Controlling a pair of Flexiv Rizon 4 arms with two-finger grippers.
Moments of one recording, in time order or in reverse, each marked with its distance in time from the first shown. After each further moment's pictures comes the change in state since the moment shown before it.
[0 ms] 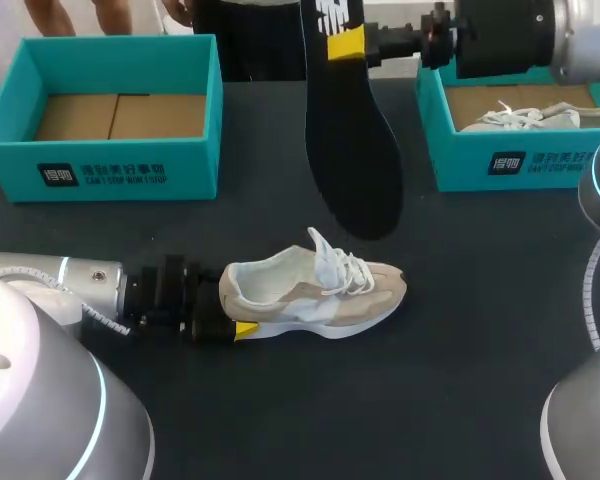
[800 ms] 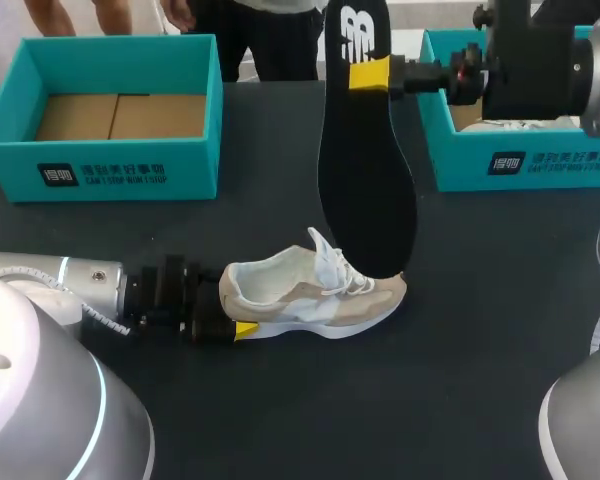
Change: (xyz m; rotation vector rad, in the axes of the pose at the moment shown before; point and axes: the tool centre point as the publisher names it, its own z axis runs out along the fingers) left arm 0.000 0.000 0.000 0.000 0.000 0.000; right arm 0.022 -0.038 -0.018 -0.067 -0.014 0.024
